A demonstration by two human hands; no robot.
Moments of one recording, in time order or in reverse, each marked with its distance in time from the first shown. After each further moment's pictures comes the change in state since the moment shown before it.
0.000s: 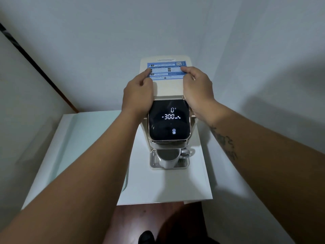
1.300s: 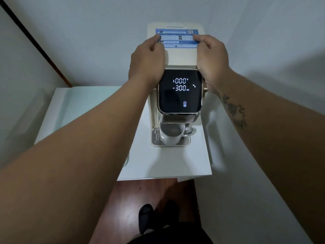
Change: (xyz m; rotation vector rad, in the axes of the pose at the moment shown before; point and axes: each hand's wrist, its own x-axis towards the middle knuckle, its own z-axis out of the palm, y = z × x) left_hand -0.004 0.004 -0.002 0.007 -0.036 0.002; right_hand 0.007 0.007 0.001 -0.015 0.040 -0.022
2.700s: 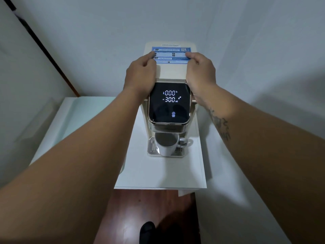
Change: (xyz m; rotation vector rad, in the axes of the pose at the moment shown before) left_hand 0.000 -0.002 0.001 0.001 0.034 -0.003; right_hand -0.002 -0.002 0.002 0.014 -0.023 -0.002
